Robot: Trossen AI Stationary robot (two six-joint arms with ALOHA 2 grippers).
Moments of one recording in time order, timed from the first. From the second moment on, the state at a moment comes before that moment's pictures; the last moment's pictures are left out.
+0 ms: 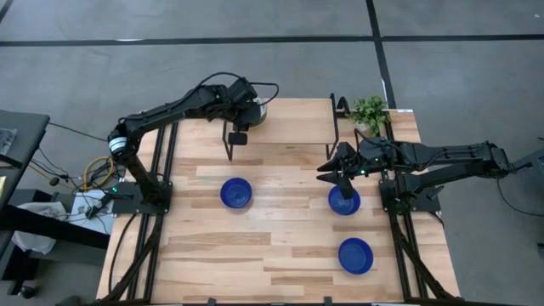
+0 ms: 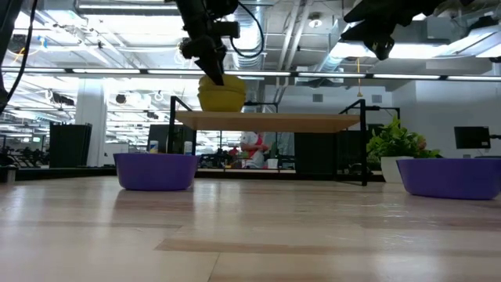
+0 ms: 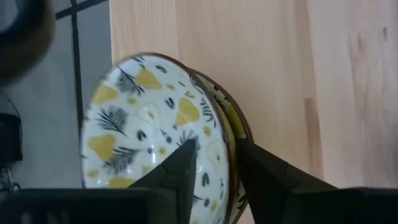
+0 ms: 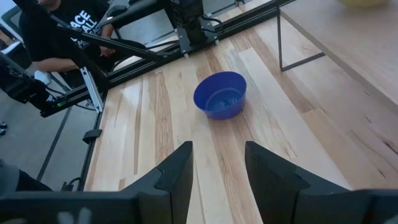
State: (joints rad) left arm 0.41 1.54 1.67 -0.99 -0.16 0.70; right arm -0.02 0.91 0.77 -0.31 -0.07 0.33
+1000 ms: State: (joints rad) left arm 0.40 1.47 1.67 -0.99 -0.13 0.64; right arm -0.07 0.90 0.77 -0.31 -0.07 0.33
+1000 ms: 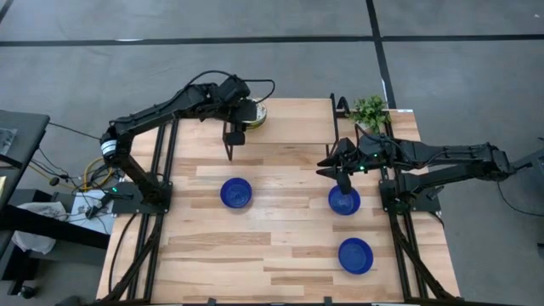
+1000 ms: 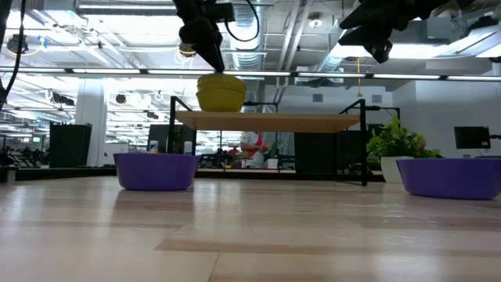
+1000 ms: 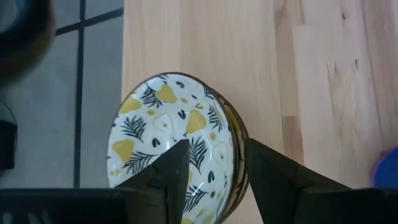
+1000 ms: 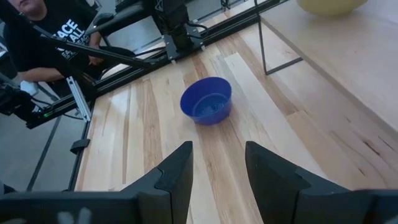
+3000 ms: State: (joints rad) left arm 0.46 1.34 1.61 -0.90 -0.21 0.43; right arm -0.07 0.90 0.77 -0.31 -0.07 0.33
